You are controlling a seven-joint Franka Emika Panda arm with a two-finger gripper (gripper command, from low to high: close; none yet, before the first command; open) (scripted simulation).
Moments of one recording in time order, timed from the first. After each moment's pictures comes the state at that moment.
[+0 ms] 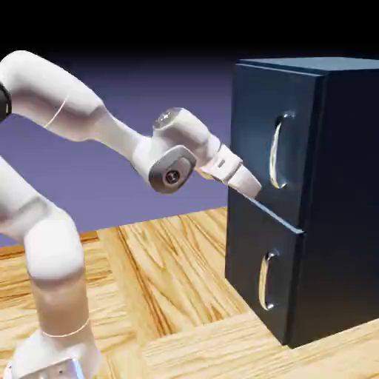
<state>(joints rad) 0.05 -0.60 -0.05 -2.80 -0.12 3.03 0.67</state>
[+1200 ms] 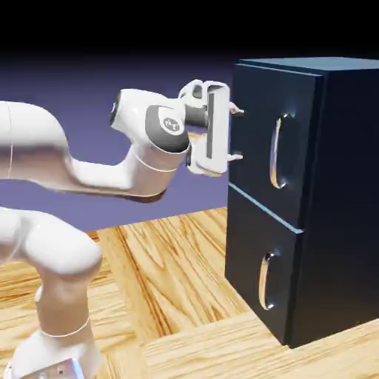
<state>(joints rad) 0.50 -1.03 -0.68 -2.68 -1.68 2.95 -0.26</state>
